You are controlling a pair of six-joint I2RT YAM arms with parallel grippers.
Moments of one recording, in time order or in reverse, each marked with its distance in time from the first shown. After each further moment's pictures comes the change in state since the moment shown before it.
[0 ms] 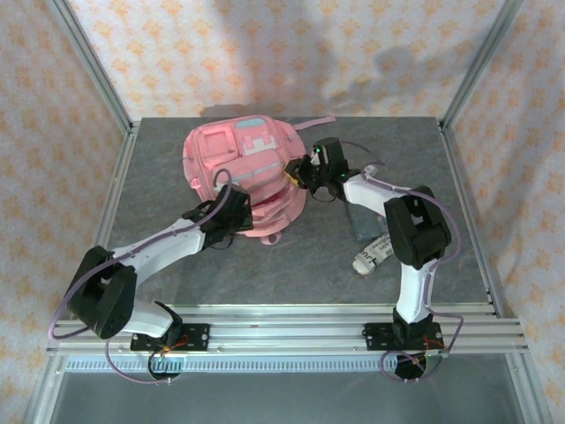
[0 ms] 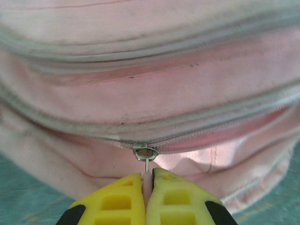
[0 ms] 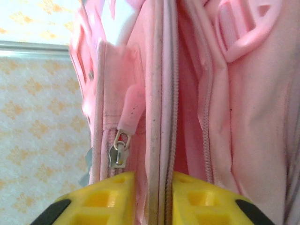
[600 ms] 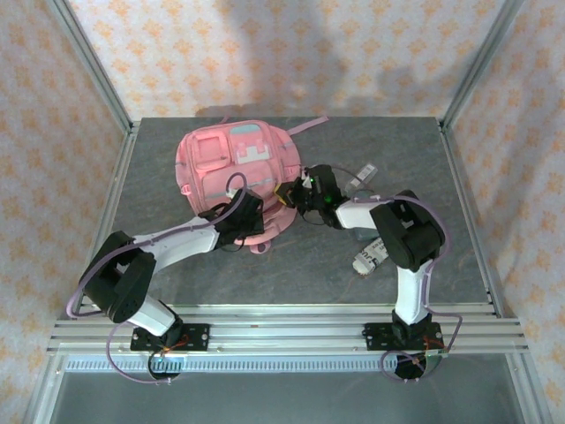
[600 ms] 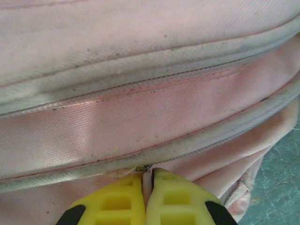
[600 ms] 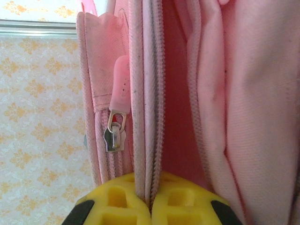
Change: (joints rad) left arm -0.047 0.090 -0.006 0.061 0.011 -0.068; right arm 0.101 0.010 -0.267 0.417 -0.019 0.190
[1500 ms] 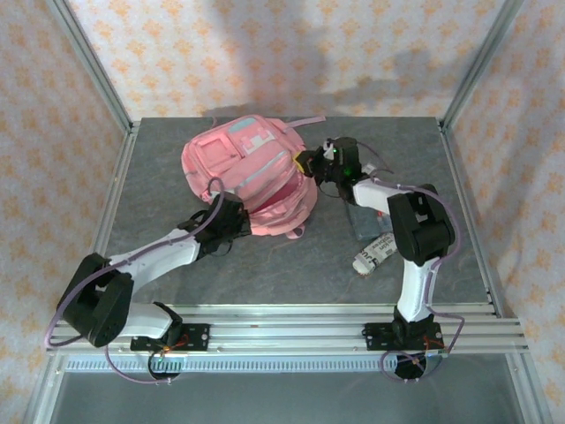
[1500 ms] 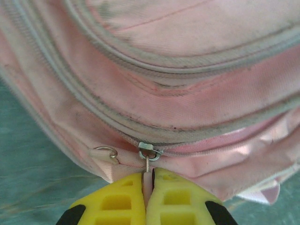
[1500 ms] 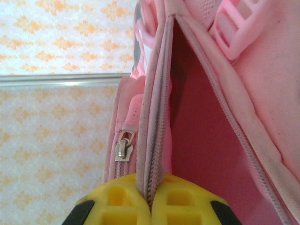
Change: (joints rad) left arm 0.061 -0.150 -0.129 0.082 0.062 -0.005; right arm -0.194 0.001 0.174 -0.077 -0.067 0.007
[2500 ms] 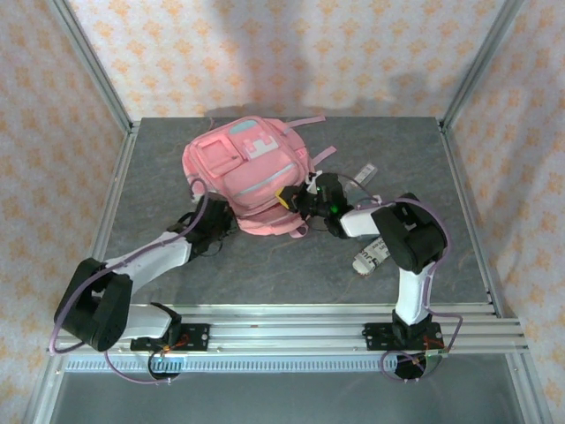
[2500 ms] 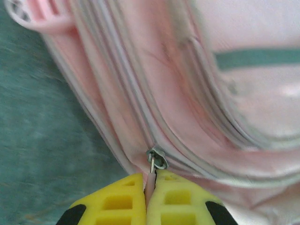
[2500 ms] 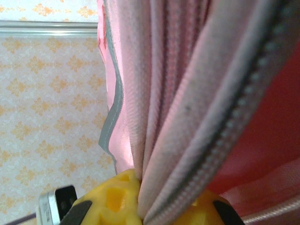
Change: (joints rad) left arm 0.171 -0.062 -0.089 0.050 0.010 -0.061; right arm 0.187 -0.035 -0.301 0.266 0.052 0.049
